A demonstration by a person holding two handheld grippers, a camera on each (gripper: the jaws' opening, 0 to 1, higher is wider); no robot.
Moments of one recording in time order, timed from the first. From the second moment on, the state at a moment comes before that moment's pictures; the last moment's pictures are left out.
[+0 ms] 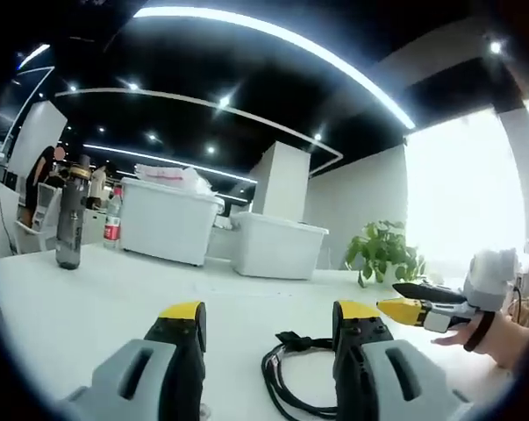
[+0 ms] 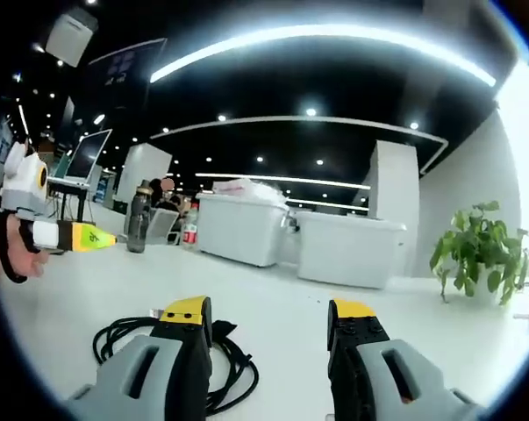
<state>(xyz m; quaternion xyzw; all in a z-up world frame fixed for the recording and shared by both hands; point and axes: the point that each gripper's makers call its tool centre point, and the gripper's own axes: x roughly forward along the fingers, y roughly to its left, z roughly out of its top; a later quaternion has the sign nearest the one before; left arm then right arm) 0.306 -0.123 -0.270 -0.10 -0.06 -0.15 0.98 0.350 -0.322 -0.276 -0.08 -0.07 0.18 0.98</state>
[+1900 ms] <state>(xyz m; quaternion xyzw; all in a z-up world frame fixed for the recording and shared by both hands) 0.307 -0.124 -0.284 -0.01 -0.03 -0.14 0.99 0.352 -0.329 -0.283 -0.06 -0.05 0.19 0.98</state>
